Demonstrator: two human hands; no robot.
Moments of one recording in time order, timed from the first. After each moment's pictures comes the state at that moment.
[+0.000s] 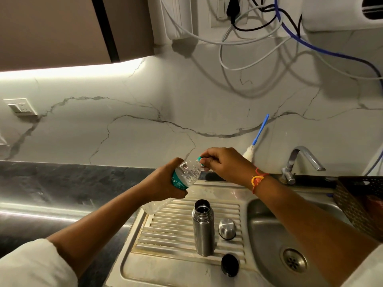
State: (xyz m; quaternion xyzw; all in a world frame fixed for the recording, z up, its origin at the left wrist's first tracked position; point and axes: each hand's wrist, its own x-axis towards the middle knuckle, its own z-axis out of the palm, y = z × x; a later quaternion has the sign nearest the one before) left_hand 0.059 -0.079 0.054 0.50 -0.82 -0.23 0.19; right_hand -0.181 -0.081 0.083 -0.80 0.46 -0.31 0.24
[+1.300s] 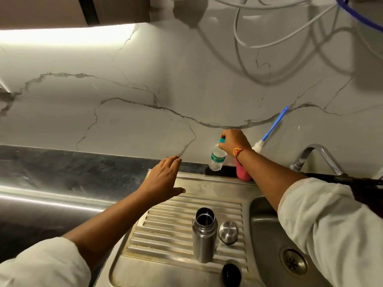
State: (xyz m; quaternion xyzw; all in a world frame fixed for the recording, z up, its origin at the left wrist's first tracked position) left_hand 0.059 -0.151 -0.016 0.54 -0.84 -0.02 0.07; right_hand -0.202 -0.274 0.005 -0.70 0.68 -0.20 0.08
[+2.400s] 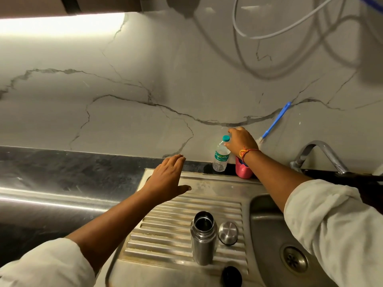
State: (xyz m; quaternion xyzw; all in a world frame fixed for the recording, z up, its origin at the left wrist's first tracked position) left_hand 0.041 -0.166 -0.019 0.54 -0.84 -0.06 0.06; right_hand -0.233 -0.293 -0.024 -0.69 0.70 -0.19 0.05
